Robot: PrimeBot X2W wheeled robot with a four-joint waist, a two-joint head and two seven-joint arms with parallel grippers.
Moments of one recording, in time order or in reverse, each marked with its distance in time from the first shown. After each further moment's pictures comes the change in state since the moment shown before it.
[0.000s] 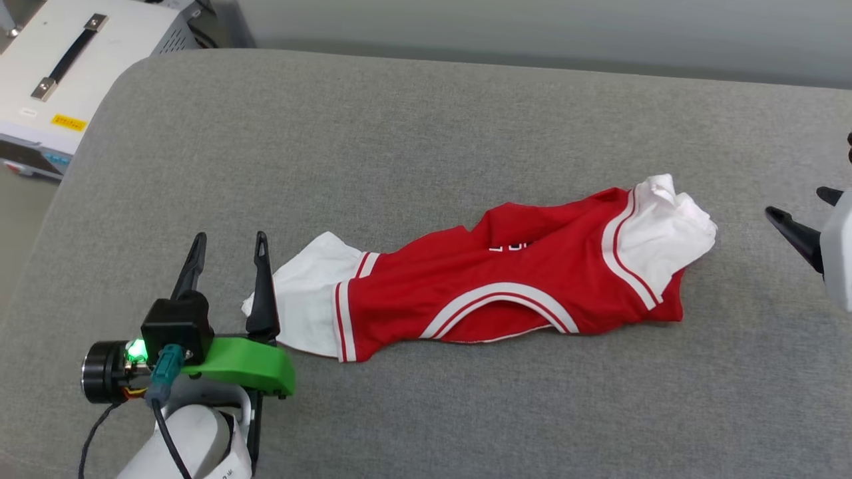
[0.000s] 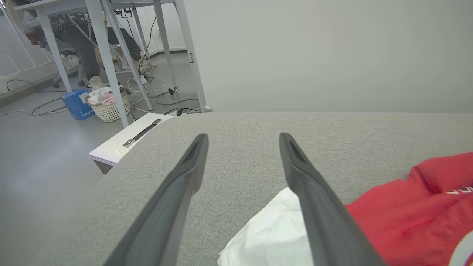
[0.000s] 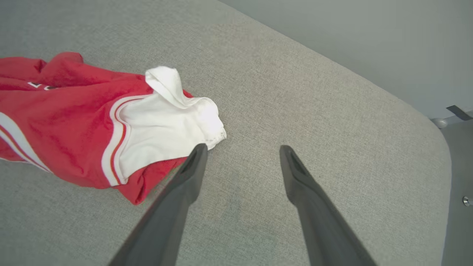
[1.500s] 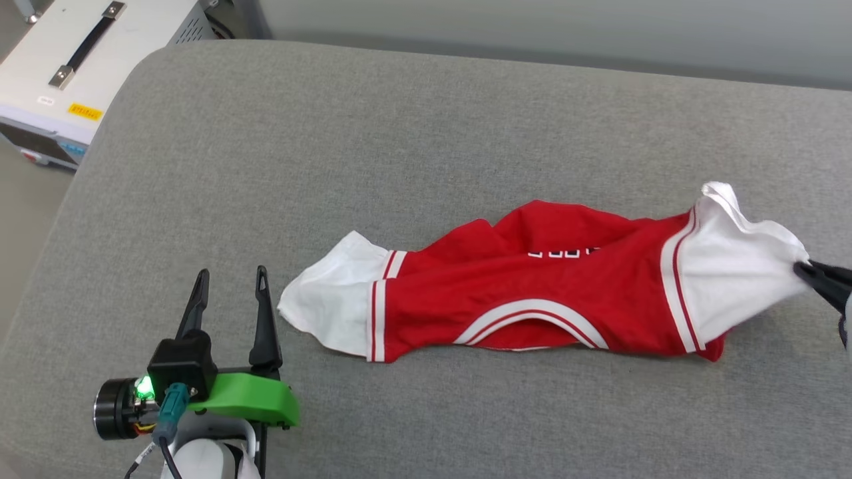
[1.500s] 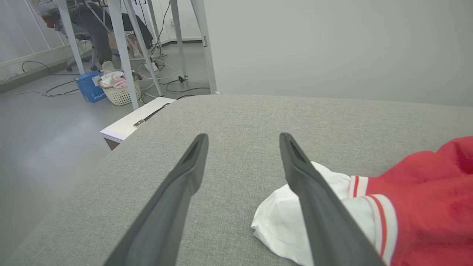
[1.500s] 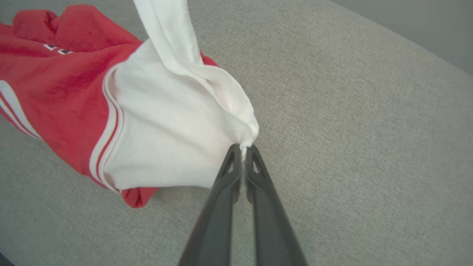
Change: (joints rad) left arm 0.164 -0.352 0.428 0.079 0.376 -0.343 0.000; right arm 0.095 -0.173 0.179 0.081 0.227 0.000 -0.255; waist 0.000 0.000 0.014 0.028
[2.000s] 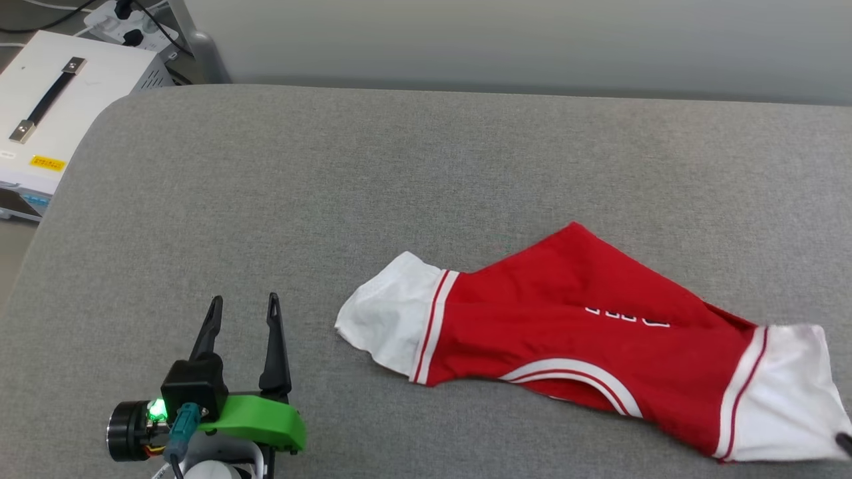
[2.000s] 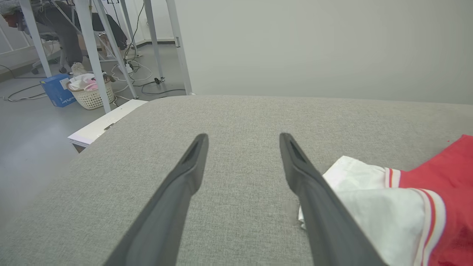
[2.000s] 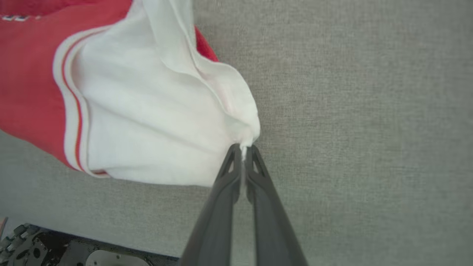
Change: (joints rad) left arm 0.055 -0.031 0.018 0.016 0.024 -0.039 0.000; right arm 0.540 0.217 -0.462 -0.016 -0.021 0.000 0.046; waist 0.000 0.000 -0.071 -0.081
